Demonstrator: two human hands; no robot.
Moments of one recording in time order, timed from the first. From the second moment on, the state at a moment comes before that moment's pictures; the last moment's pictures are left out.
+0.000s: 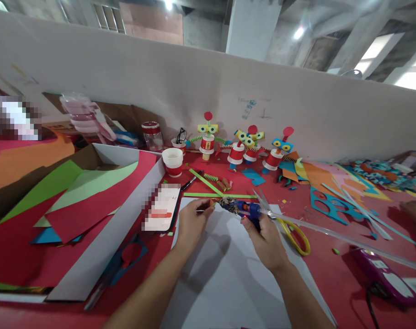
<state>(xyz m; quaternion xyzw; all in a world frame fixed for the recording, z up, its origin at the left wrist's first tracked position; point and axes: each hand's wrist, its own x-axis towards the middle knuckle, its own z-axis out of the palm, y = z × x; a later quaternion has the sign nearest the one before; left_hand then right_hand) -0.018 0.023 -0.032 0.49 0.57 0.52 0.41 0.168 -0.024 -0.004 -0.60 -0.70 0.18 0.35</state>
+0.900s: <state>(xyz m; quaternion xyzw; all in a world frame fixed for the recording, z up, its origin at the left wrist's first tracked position) -0.017 0.024 -0.037 0.46 0.55 0.54 0.45 0.180 -0.013 0.000 -0.58 -0.57 0.34 0.48</state>
